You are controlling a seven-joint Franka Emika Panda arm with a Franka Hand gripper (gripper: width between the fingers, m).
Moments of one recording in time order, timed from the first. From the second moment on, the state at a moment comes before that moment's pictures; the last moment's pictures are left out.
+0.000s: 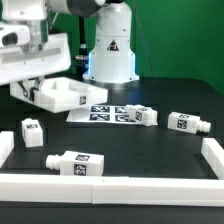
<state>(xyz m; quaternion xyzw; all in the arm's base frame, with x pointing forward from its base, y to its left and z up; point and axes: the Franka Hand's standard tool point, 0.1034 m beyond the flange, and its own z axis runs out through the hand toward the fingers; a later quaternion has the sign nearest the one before) 0.363 -0.195 0.060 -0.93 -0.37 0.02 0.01</state>
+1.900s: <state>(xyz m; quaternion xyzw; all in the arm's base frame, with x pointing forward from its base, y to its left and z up) 0.538 -0.071 0.088 -1.00 0.04 0.03 0.03</state>
